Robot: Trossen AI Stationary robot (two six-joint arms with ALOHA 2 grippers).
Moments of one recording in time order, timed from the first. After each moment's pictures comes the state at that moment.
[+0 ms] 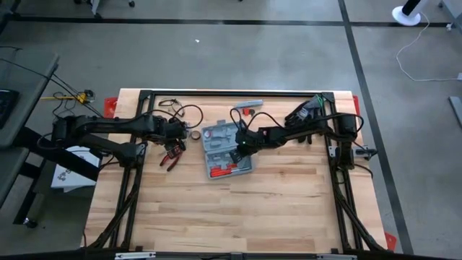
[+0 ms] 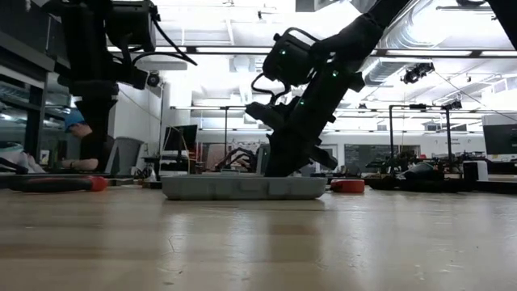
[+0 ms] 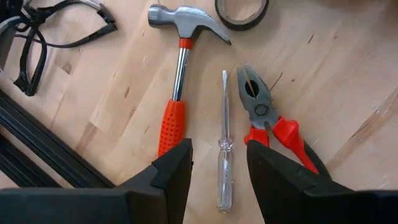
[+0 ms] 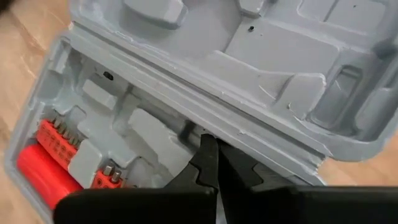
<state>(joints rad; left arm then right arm) 0.18 1.15 0.77 -1.04 -0.32 -0.35 -0.10 1.94 1.13 -0.15 0.02 0.78</state>
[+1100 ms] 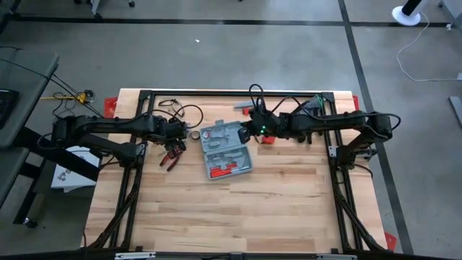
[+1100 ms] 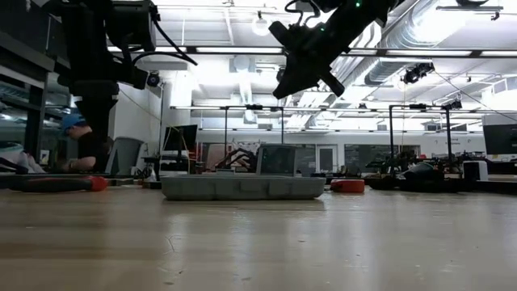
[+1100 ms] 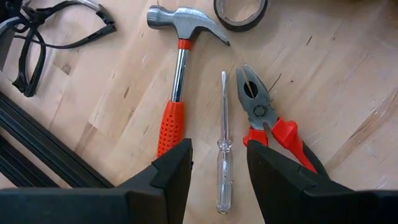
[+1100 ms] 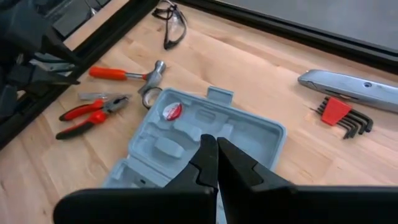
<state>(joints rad) 0.18 1.15 0.77 -1.04 -0.32 -0.35 -0.12 1.58 1.13 -0.24 0.33 0.65</state>
